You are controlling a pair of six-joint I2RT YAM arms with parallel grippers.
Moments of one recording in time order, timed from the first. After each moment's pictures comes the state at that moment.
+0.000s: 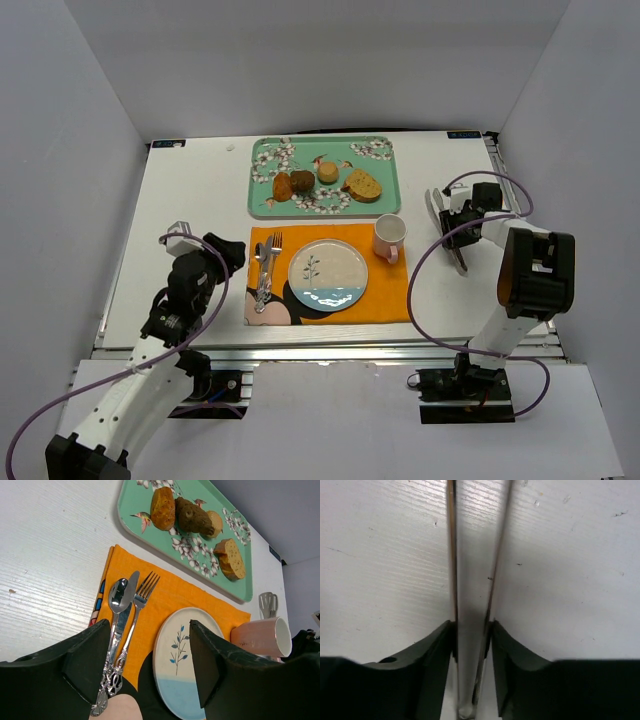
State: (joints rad) left arm -0.36 0.58 0.42 -0.15 -0.26 -0.78; right arm -0.10 1.75 1.00 -0.29 -0.23 -0.40
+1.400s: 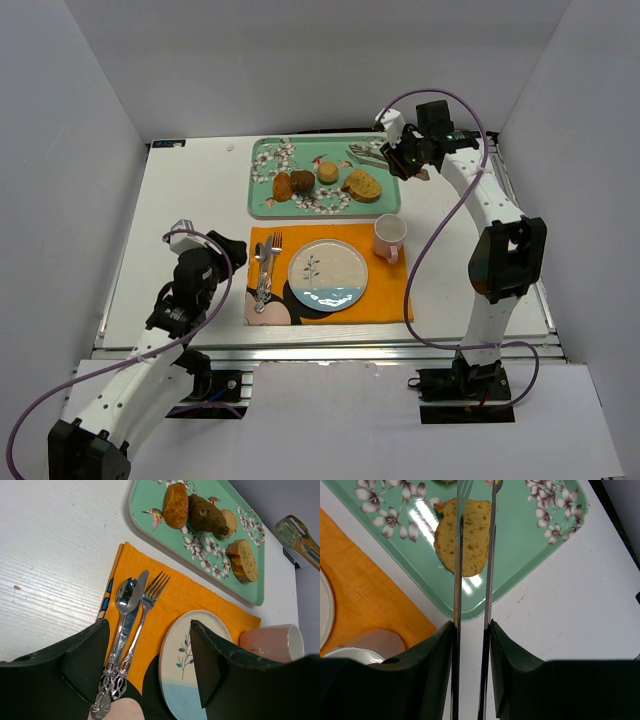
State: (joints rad) left arm -0.36 0.65 0.42 -0.12 -0.29 -0.80; right arm 0.25 1.91 1.83 -0.72 -0.32 -0.64
